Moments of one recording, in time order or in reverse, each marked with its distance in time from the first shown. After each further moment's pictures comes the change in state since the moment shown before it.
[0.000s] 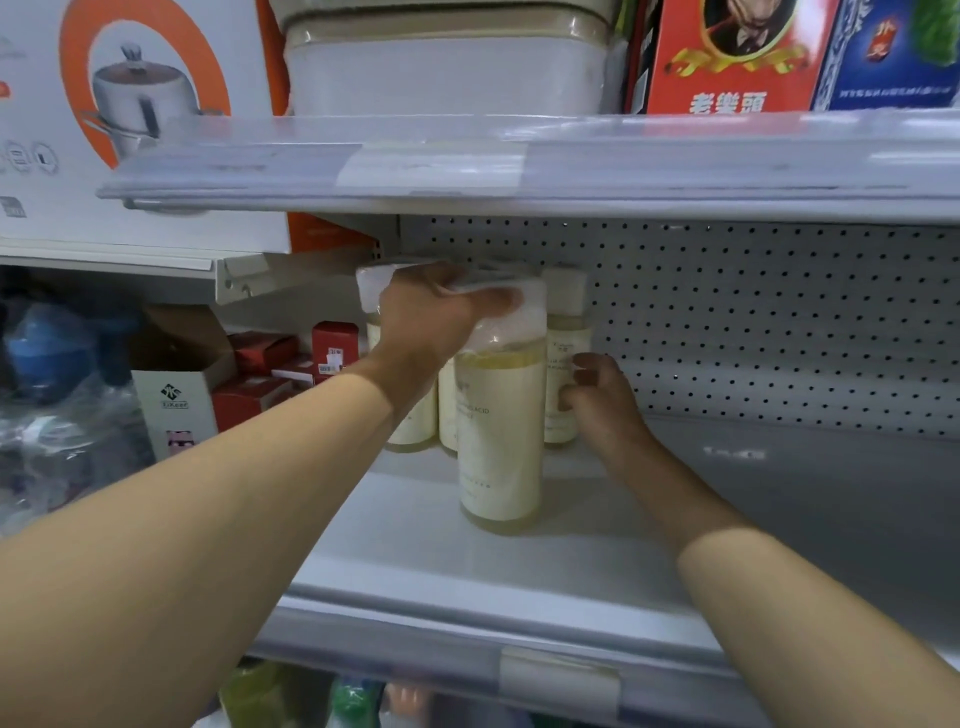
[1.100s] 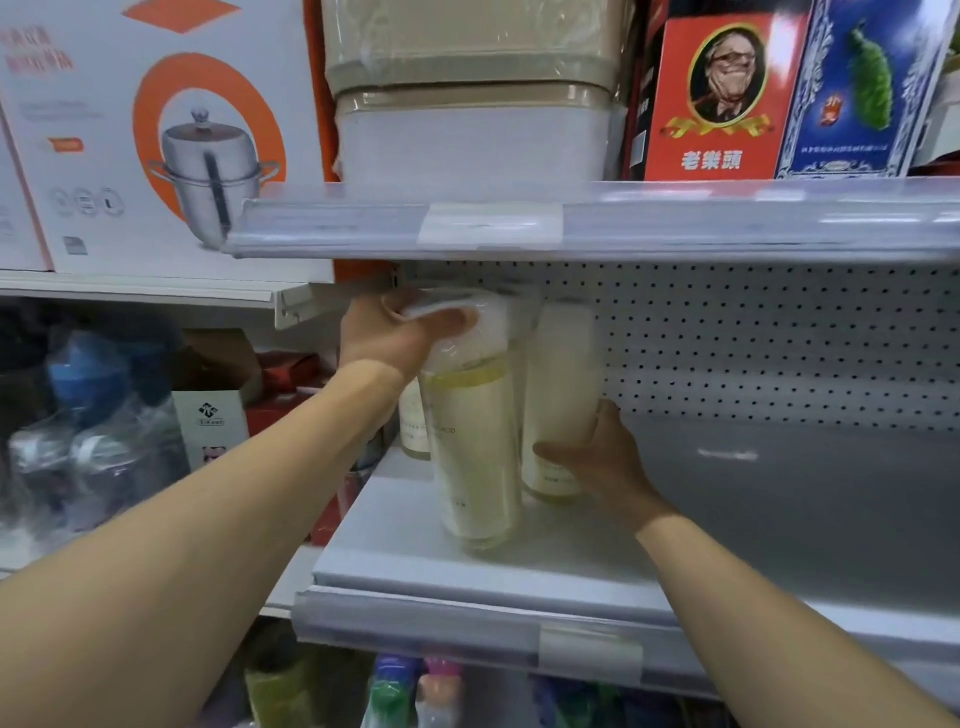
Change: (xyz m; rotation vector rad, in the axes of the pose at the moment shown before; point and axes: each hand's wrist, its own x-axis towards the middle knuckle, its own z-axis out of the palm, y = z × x) left_hand -0.027 0.016 -0.061 -0.065 0.099 -0.041; right_hand -0.052 0.012 0.010 -0.281 0.048 -0.060
